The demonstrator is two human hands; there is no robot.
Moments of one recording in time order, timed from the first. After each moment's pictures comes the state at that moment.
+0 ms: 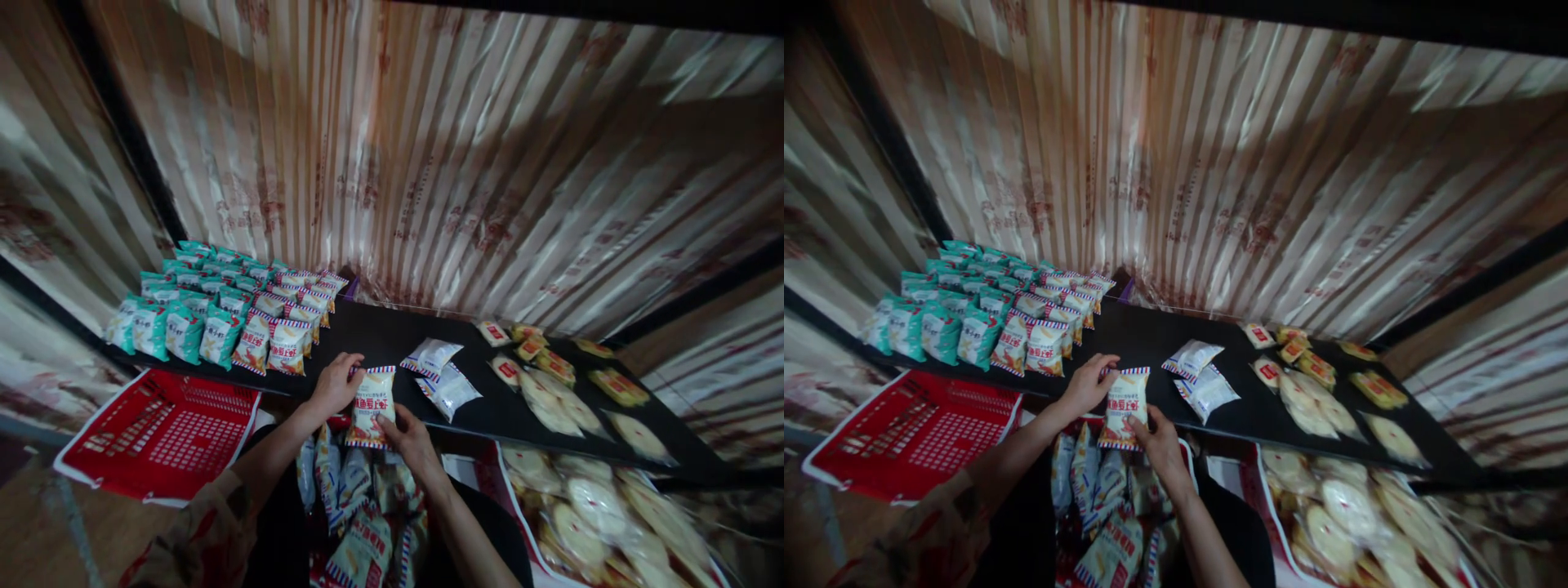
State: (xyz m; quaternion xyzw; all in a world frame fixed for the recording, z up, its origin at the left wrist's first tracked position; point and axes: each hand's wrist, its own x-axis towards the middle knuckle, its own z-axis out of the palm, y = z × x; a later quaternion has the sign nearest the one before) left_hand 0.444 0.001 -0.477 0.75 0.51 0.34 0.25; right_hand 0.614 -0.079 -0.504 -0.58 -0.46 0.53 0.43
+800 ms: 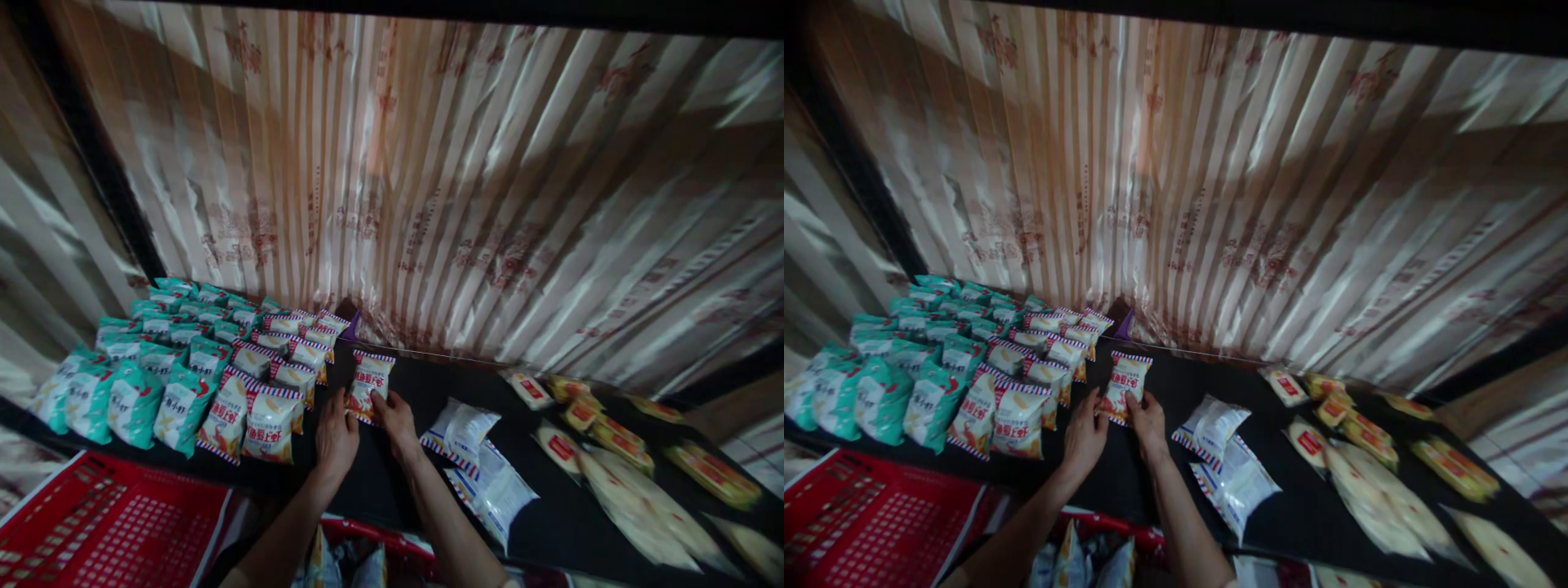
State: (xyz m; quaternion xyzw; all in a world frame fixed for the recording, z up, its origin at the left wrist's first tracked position) left_hand 0.469 0.080 -0.535 0.62 0.65 0.37 0.22; right_hand 0.595 0.107 -0.528 -0.60 -0.39 0.47 0.51
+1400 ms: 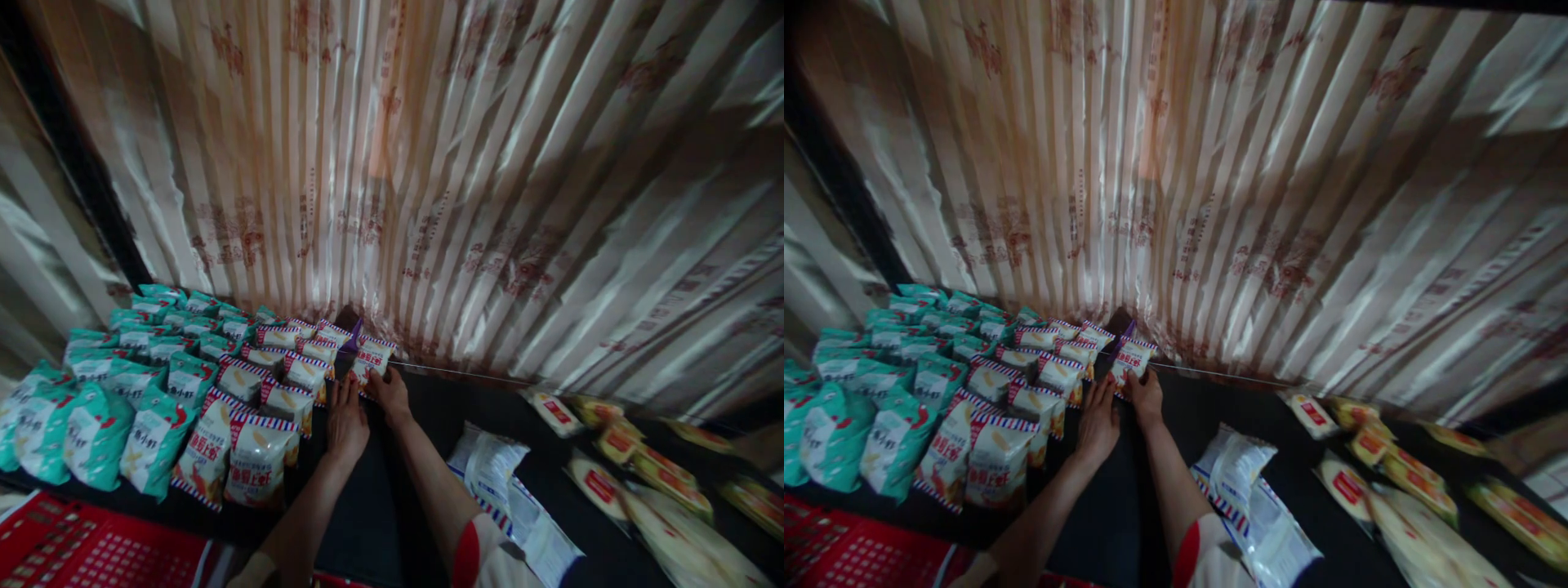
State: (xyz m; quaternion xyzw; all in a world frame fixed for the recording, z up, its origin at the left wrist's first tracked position) left_hand 0.486 0.158 -0.549 0.70 0.63 0.33 0.13; right_hand 0.595 0.222 -0.544 -0.68 -0.45 0.31 0.49
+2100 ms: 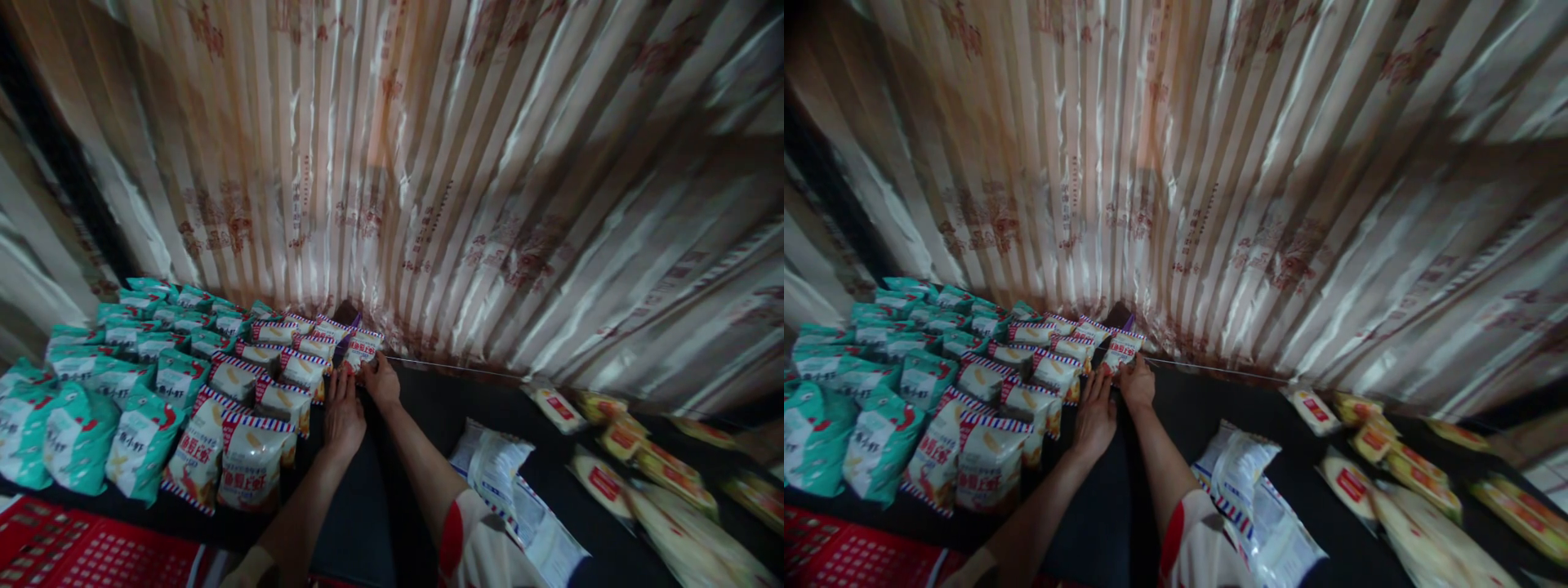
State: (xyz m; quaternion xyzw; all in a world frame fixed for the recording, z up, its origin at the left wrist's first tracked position) left_hand 0.484 0.170 -0.559 0.70 0.61 0.34 0.13; right_hand 0.579 0.237 -0.541 -0.74 -0.59 0.11 0.32
